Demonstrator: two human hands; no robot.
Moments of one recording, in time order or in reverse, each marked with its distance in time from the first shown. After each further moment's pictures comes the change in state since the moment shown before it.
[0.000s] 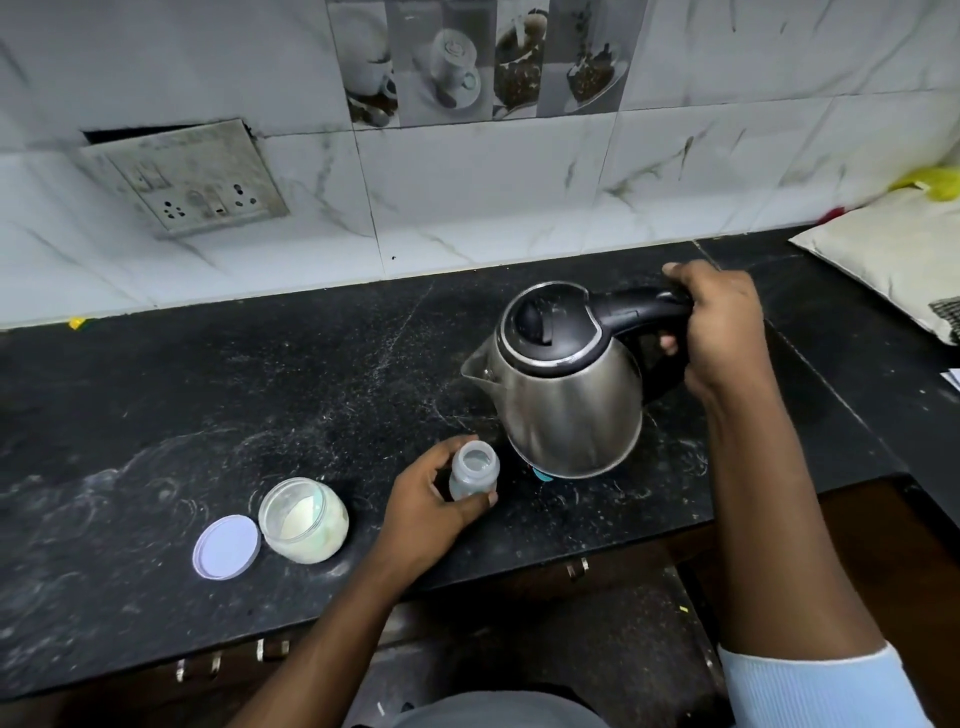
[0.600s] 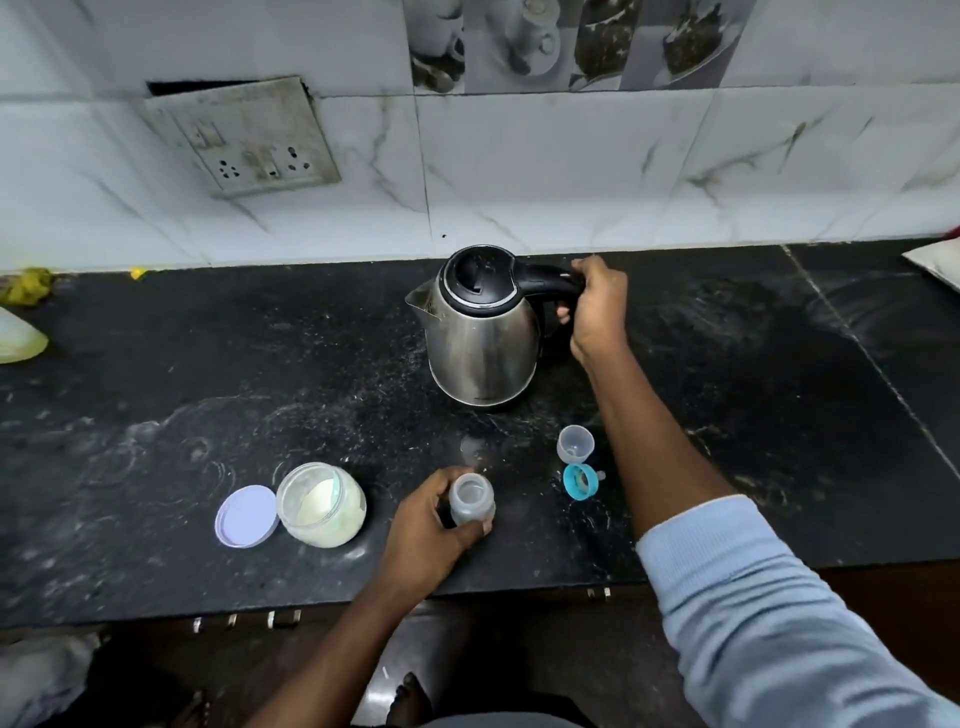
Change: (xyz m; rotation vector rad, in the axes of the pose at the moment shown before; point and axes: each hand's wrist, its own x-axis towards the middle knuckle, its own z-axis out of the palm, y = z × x) left_hand -0.008 -0.047 -0.002 0.071 0.103 -0.161; right_hand 0.083 0.115 0.152 0.236 -0.119 0.156
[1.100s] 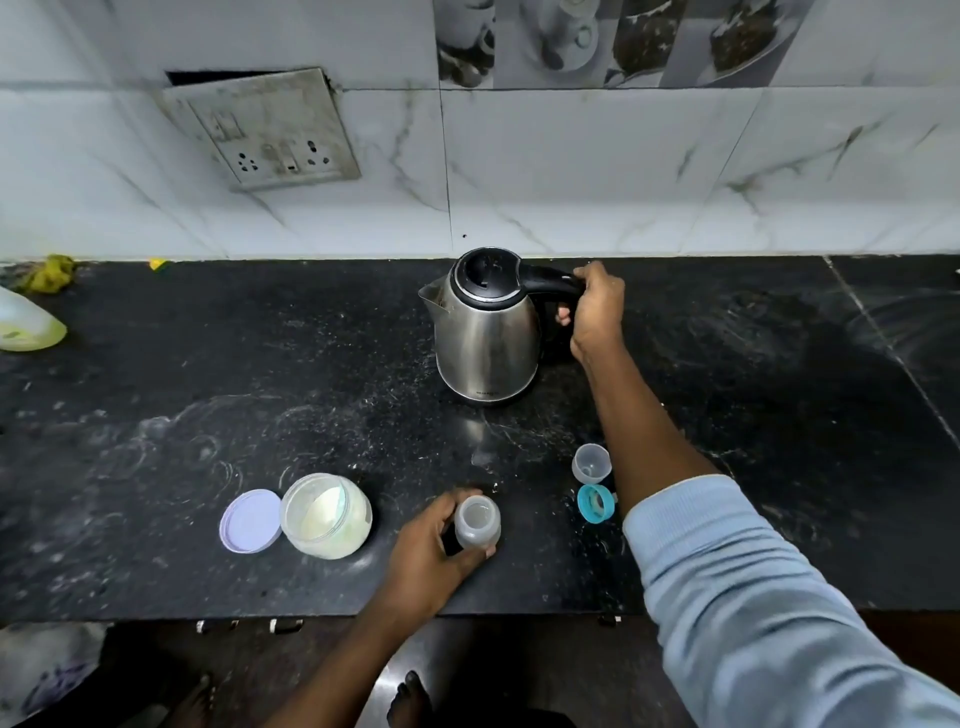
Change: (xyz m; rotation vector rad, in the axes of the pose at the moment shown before) left_hand 0.000 -0.012 -0.003 -0.006 -0.029 -0.028; right_hand 0.051 0.040 0.022 -0.022 -0.006 0.125
